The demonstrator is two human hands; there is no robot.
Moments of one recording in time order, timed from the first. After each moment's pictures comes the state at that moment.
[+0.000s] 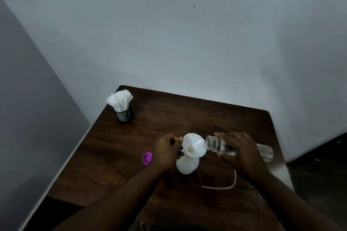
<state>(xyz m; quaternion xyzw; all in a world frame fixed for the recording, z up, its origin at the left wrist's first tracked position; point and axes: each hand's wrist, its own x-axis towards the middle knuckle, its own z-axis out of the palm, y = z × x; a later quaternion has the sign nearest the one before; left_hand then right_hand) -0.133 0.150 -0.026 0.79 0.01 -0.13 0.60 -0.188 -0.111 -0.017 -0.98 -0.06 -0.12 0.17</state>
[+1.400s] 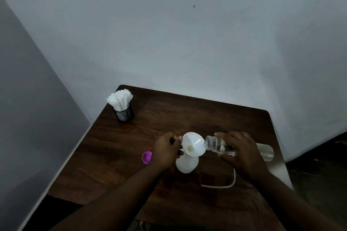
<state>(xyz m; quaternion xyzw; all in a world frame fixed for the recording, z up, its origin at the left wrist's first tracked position) -0.134 0.149 -0.021 0.79 0.02 -0.12 0.60 -0.192 -0.110 -0.012 -0.98 -0.06 -0.11 0.17</state>
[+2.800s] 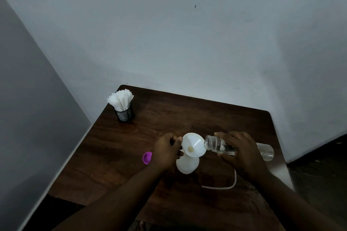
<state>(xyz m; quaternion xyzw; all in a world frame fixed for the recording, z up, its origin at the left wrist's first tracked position) -0.132 0.150 -0.029 0.79 0.02 -0.12 0.60 -0.188 -0.109 -0.011 -0.98 -0.07 -0.11 0.16</state>
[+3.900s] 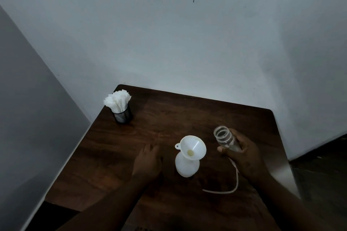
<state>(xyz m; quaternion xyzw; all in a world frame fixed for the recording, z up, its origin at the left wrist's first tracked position) -0.113 0.204 -0.109 0.97 -0.10 -0.09 0.18 -0.176 -0.111 -0.027 -0.83 0.09 -0.08 0.54</state>
